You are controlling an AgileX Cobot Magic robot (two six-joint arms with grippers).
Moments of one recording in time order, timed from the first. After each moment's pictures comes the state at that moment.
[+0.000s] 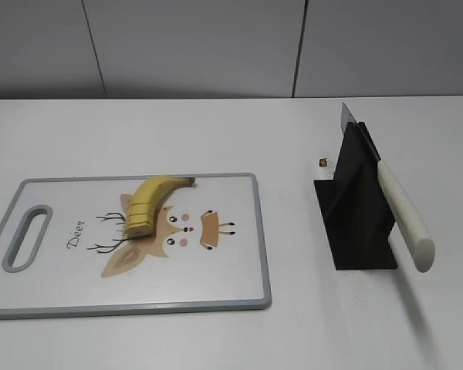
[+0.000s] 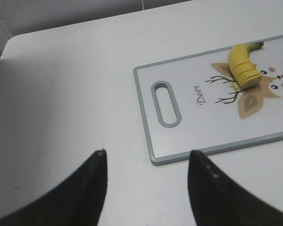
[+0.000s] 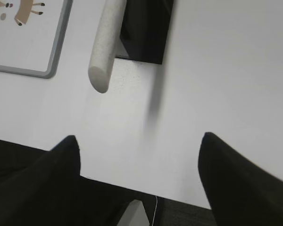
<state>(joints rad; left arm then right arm) -0.07 0.00 -0.48 -0.08 1.09 0.19 0.14 0.67 -0.69 0.24 1.04 -0.05</state>
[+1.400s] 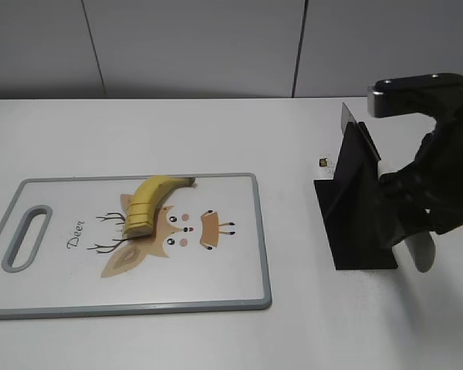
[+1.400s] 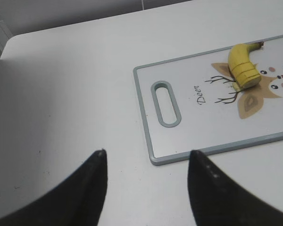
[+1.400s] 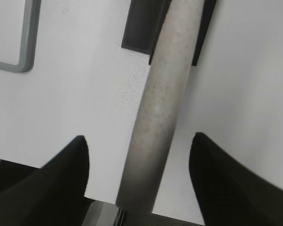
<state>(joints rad) -0.07 0.00 -0.48 -0.08 1.09 0.19 0.46 1.44 -0.94 0.07 0.96 0.23</state>
